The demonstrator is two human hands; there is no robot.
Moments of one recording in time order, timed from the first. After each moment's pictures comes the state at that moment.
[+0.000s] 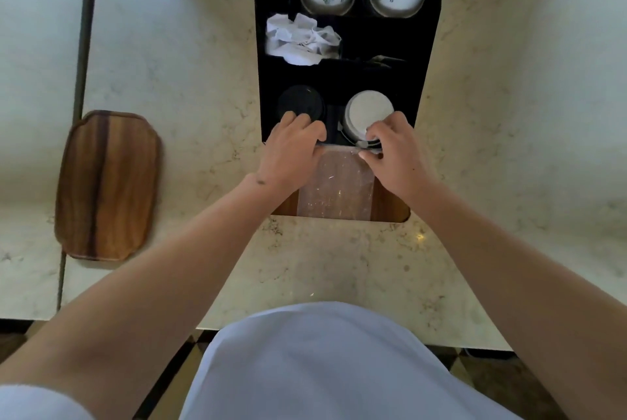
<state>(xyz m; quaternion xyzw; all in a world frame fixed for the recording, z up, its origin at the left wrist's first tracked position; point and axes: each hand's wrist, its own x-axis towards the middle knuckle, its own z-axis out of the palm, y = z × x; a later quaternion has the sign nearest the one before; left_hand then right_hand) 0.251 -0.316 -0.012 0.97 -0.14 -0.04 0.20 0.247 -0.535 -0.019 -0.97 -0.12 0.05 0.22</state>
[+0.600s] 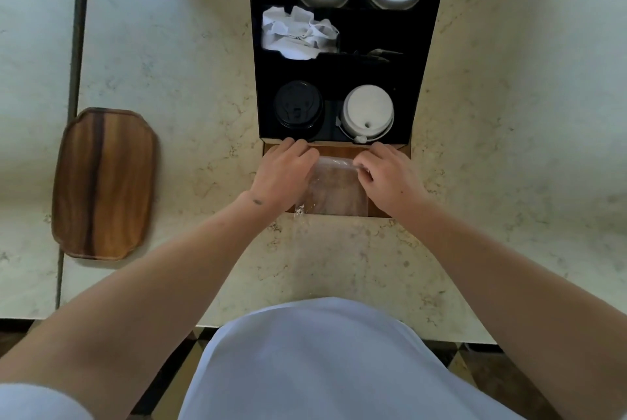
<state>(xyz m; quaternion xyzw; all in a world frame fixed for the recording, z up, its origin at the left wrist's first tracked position) 0.216 -0.304 -0.033 0.96 -0.21 -0.04 0.17 0.212 -0.533 -0.035 -0.96 -0.19 0.04 0.22</state>
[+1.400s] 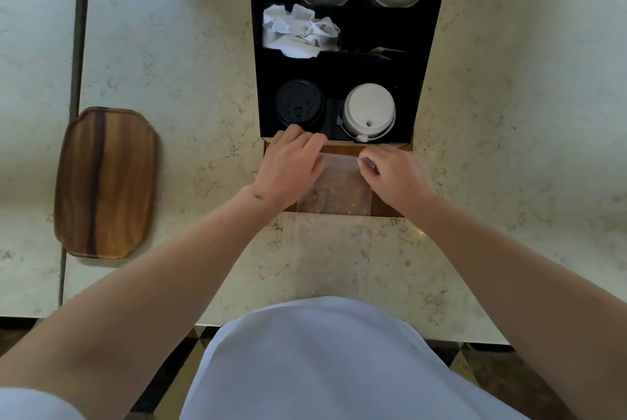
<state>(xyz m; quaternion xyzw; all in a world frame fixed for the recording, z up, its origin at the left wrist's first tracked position) 0.224 -0.310 -0.023 0.96 -0.21 0.00 0.19 0.218 -0.535 -0.019 -0.97 -0.15 0.08 0.19</state>
